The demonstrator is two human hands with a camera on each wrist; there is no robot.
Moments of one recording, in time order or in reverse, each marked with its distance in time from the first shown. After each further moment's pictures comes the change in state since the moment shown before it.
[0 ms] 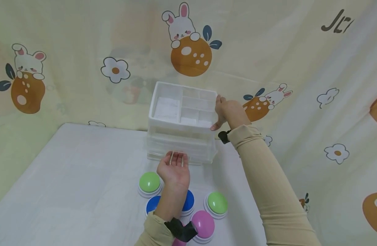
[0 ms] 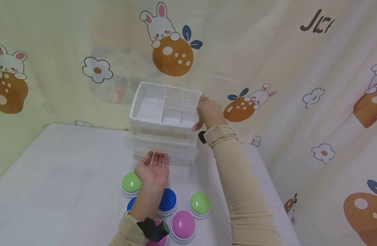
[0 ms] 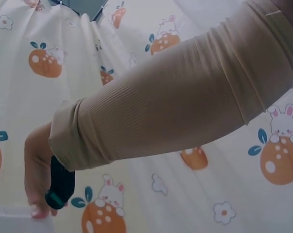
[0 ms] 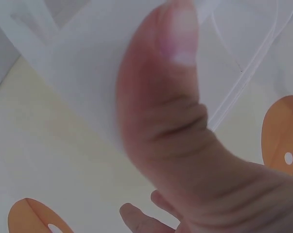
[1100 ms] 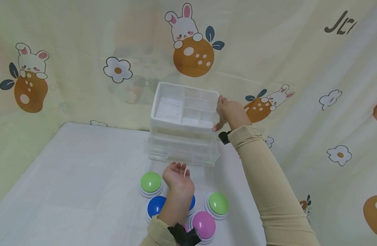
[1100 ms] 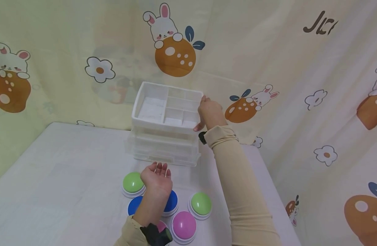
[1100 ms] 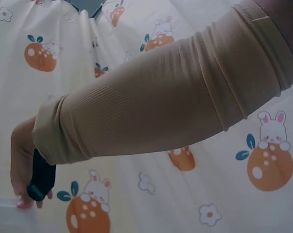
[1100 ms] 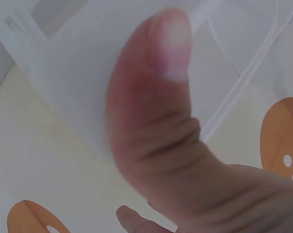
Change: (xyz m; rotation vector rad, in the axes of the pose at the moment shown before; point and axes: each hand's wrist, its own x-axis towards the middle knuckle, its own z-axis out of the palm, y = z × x) left_hand -0.009 -0.009 -0.012 0.318 0.160 0.063; right_hand 0.015 0.000 0.002 -0.175 0.008 -0.038
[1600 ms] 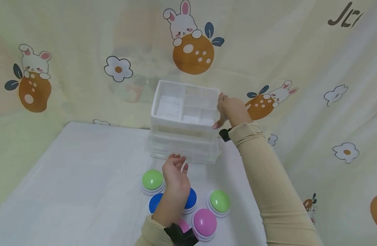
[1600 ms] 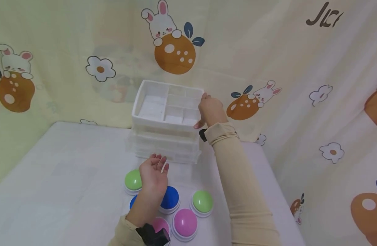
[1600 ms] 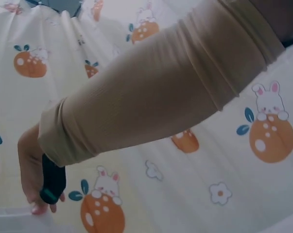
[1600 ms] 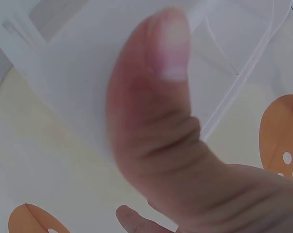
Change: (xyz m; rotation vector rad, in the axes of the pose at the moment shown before) left_hand -0.002 0.013 0.002 0.139 -0.121 0.067; right_hand 0.013 0.005 0.005 0.002 0.016 -0.022
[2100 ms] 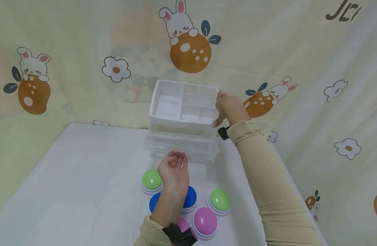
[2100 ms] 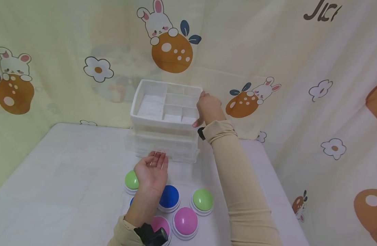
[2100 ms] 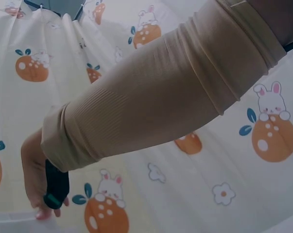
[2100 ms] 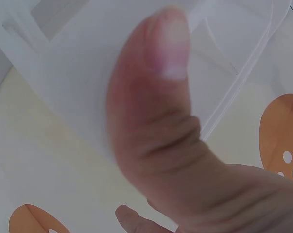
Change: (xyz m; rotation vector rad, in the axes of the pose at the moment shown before) left_hand -0.004 0.004 0.002 -0.226 -0.076 -0.070; right_hand 0.003 0.003 0.000 -0.019 -0.012 0.008
